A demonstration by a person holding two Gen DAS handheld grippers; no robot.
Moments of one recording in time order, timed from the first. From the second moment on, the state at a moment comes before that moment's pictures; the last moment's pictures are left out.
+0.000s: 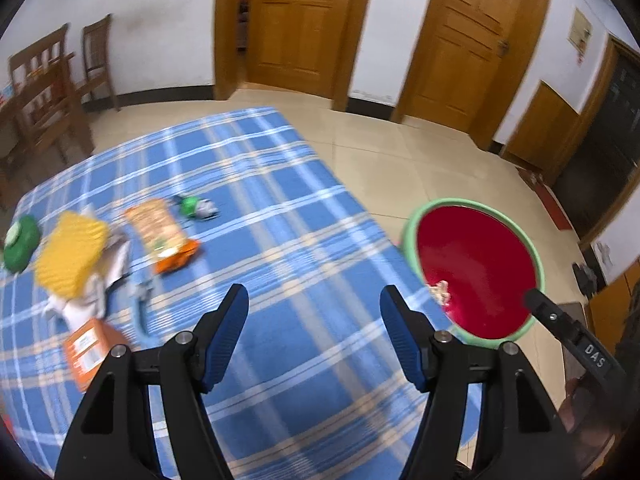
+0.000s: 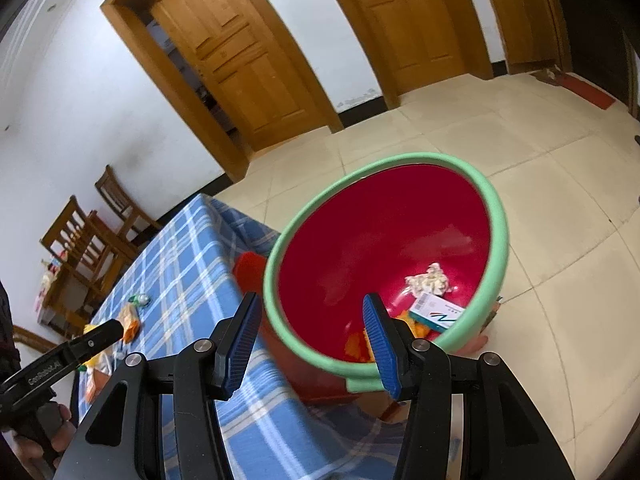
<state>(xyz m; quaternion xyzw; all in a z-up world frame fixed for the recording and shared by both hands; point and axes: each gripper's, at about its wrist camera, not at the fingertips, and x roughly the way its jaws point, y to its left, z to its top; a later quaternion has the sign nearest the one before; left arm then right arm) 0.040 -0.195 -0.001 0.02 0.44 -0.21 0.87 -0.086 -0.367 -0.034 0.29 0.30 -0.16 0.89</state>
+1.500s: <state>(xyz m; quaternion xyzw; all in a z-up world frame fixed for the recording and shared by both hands) 0.054 -0.044 -0.057 -0.08 0.47 -0.06 0.88 -0.046 -0.276 -0.033 0.23 0.36 -0.08 0.90</state>
